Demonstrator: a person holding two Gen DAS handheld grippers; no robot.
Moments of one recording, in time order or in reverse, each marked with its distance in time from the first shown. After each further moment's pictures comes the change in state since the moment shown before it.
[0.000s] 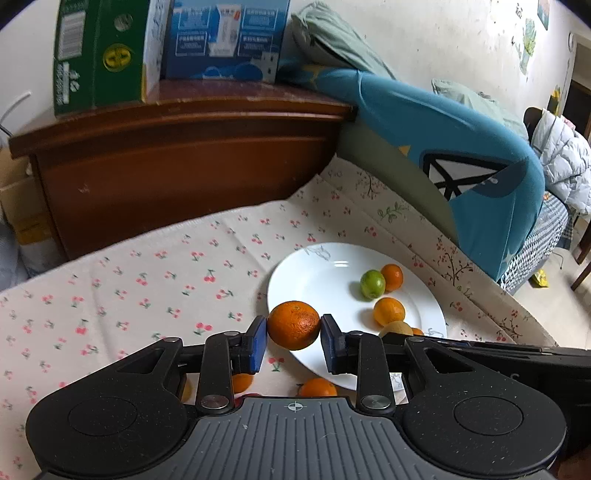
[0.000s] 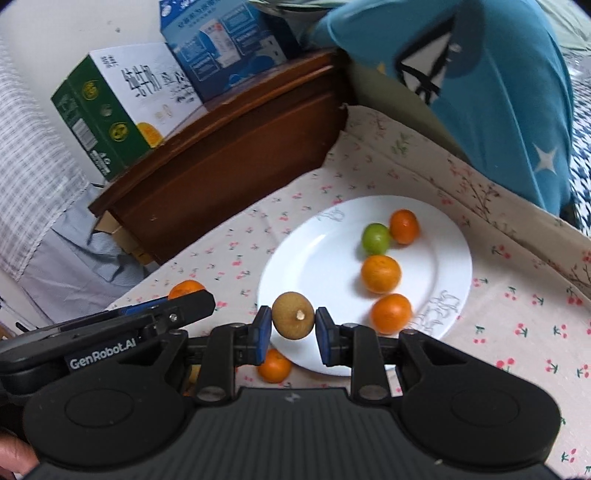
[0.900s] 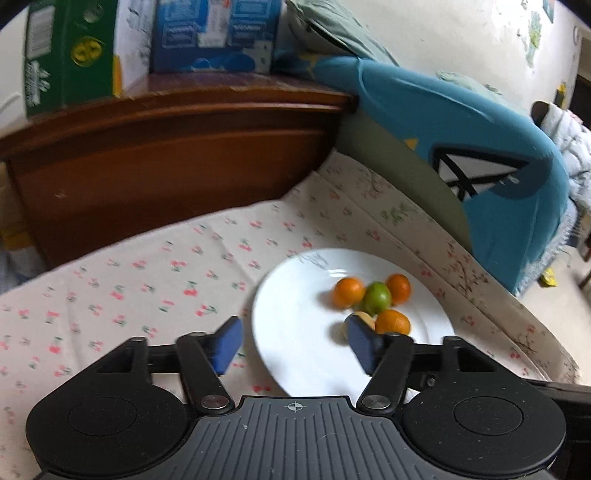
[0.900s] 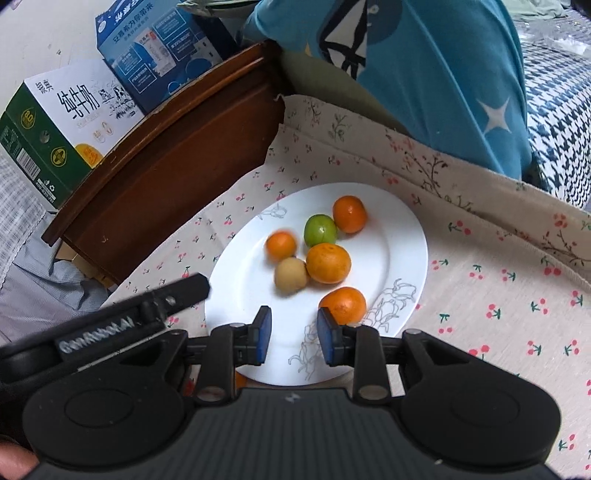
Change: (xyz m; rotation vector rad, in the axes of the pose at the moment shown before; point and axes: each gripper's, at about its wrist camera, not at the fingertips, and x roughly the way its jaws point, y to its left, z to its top) left arm 0.029 -0.013 0.016 0.005 0.004 0.038; right arm 0.014 -0.025 0.002 0.120 -0.004 -0.089
